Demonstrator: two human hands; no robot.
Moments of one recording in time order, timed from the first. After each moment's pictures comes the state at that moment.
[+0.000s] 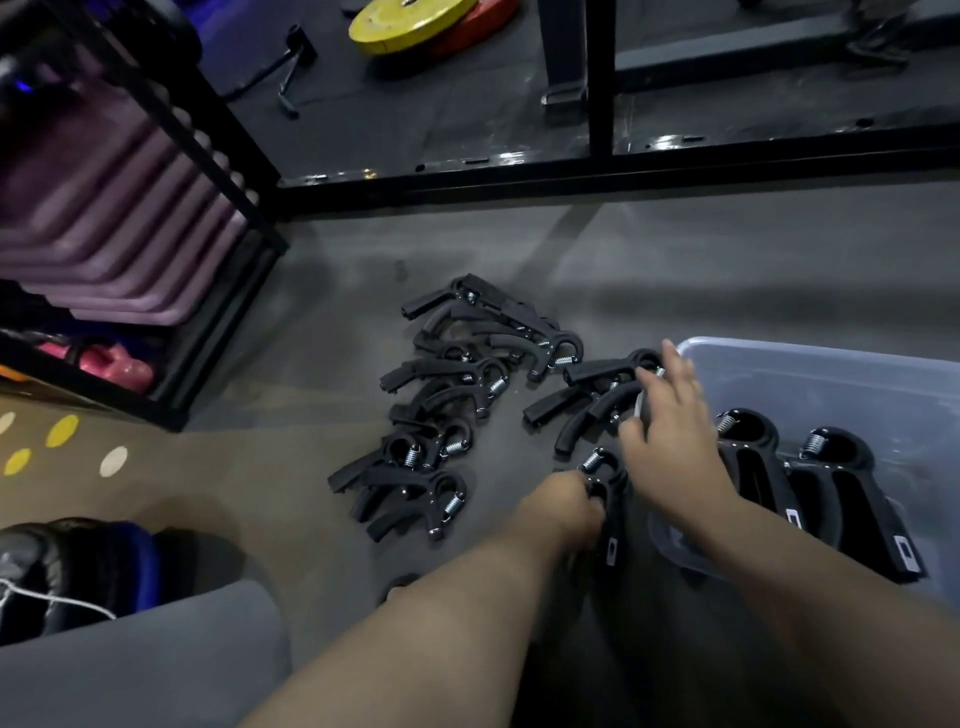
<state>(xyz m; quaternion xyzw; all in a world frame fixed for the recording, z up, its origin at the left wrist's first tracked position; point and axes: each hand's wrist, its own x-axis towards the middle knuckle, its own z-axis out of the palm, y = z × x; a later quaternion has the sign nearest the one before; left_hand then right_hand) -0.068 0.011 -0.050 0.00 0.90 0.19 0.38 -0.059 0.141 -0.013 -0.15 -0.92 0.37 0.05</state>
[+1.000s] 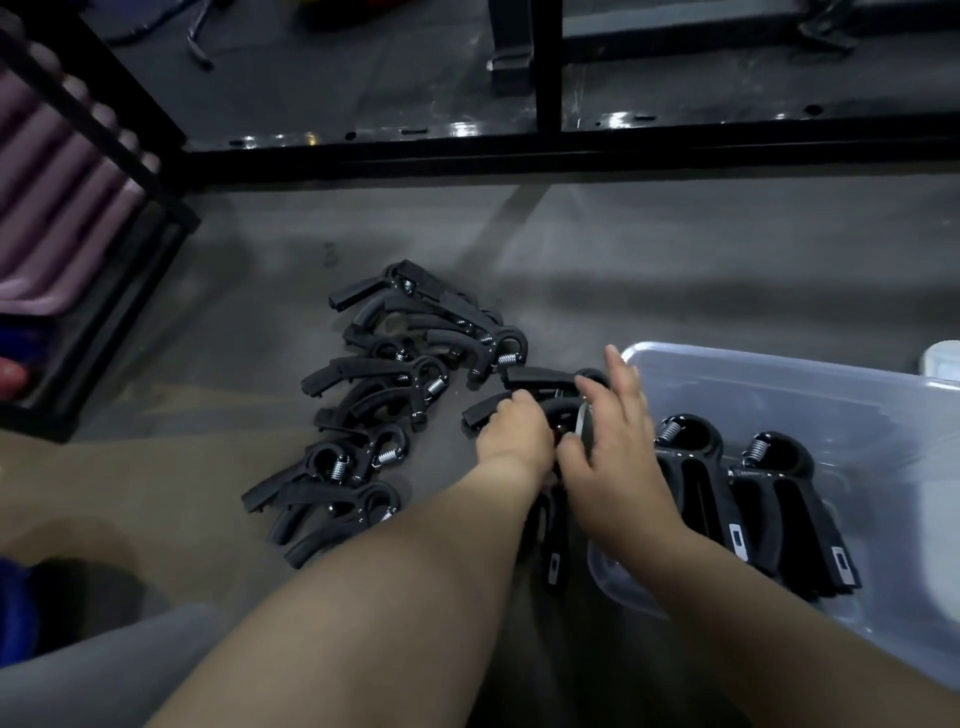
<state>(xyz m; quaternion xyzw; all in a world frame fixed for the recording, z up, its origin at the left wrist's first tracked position) -0.147 0.061 -0.066 0.00 0.96 0.15 0.24 -0.058 0.143 -0.017 -0.14 -0.89 0.44 0.04</state>
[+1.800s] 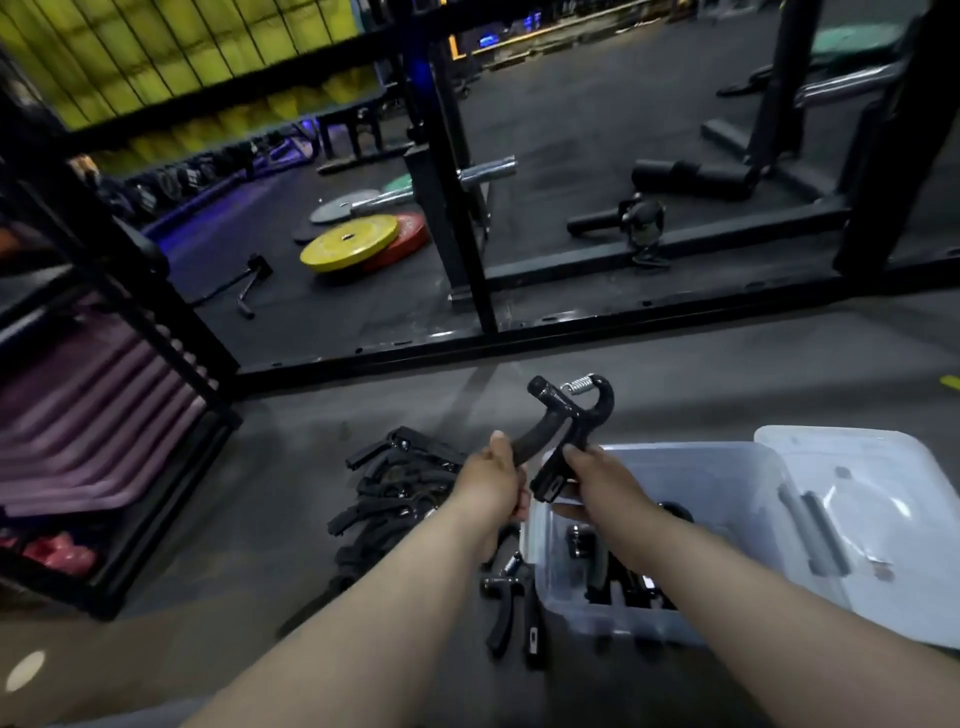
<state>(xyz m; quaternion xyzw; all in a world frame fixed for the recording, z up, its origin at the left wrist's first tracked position) -0.055 0.073 0.143 -0.06 0.78 0.59 0.23 -0.008 0.192 0.111 -0.25 -0.57 0.78 -0.03</state>
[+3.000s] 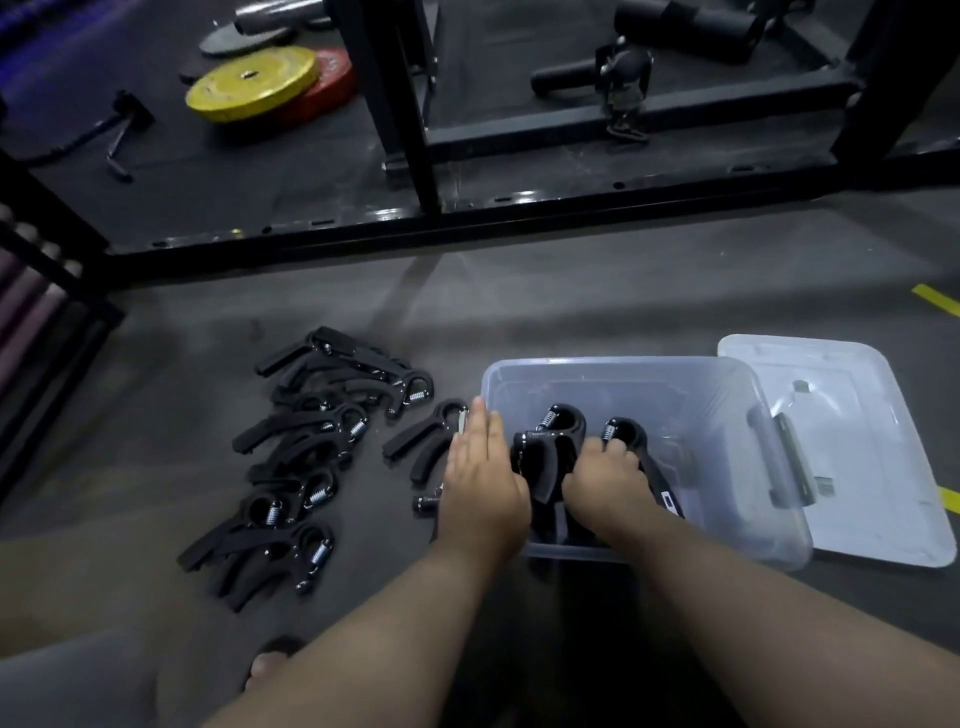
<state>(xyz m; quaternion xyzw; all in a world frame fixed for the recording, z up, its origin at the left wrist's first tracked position) -0.027 0.096 -0.011 0.20 0.96 0.18 0.03 0.008 0.233 -0.018 -0.31 -0.91 0.22 -0.17</state>
